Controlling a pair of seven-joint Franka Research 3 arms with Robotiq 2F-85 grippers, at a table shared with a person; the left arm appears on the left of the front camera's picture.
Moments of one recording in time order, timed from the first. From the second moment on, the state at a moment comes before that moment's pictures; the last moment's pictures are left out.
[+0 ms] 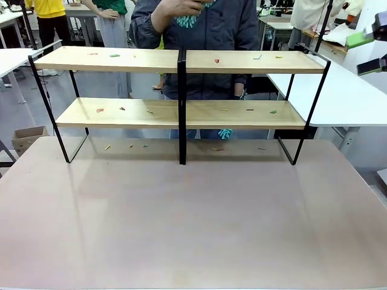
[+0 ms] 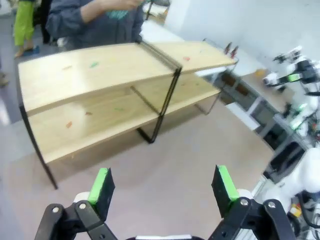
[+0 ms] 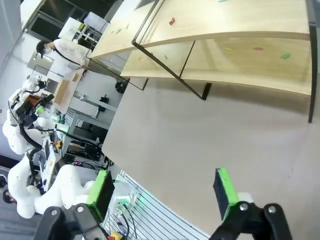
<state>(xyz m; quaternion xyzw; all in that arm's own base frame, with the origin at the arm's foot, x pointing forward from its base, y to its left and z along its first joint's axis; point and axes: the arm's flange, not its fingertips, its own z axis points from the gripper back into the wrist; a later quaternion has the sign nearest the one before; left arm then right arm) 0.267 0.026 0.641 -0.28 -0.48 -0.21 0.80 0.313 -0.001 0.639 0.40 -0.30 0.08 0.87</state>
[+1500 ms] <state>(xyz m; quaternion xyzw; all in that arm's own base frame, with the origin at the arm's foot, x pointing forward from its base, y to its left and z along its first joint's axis) 0.251 -0.053 0.661 -0.07 -0.50 -0.21 0.84 0.330 0.006 0.625 0.38 -0.29 0.10 0.87</state>
